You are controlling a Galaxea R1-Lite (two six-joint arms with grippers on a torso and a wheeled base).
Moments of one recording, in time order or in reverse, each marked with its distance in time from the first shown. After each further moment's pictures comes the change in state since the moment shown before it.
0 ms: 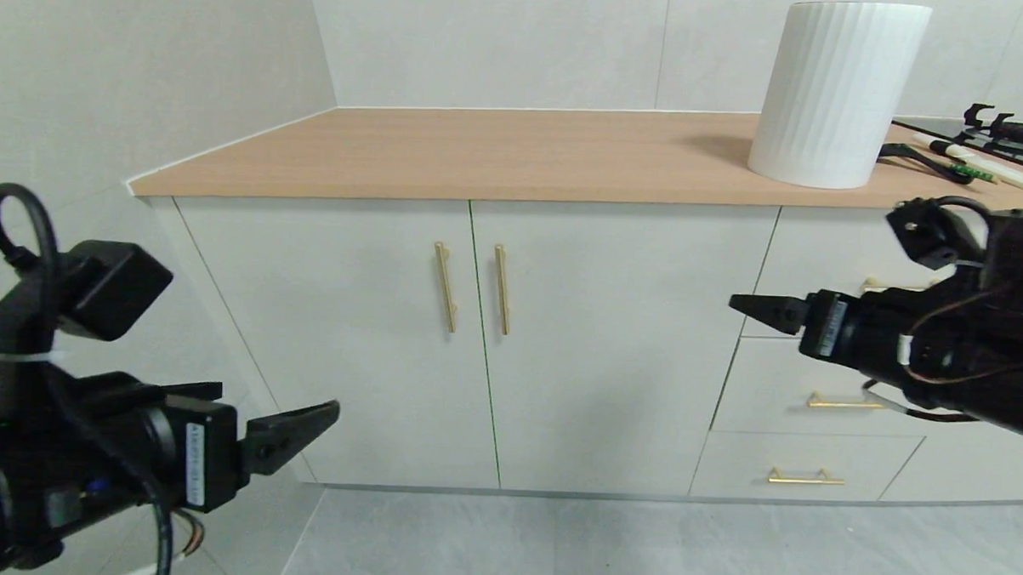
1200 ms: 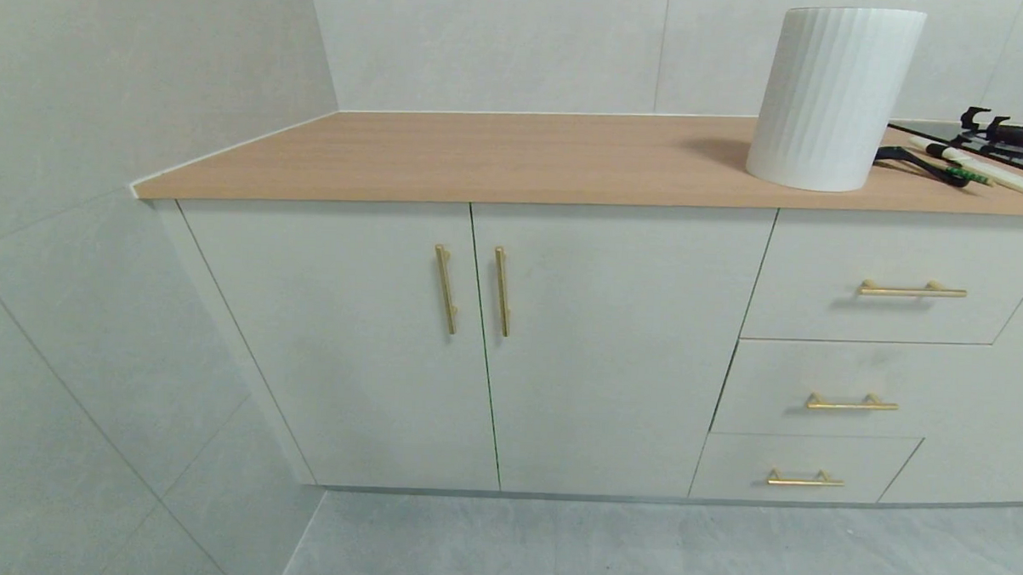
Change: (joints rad) left arm 0.469 -1.023 0.423 0.069 0.058 0.244; right arm -0.287 -1.352 0.451 0.582 -0.269 -0.409
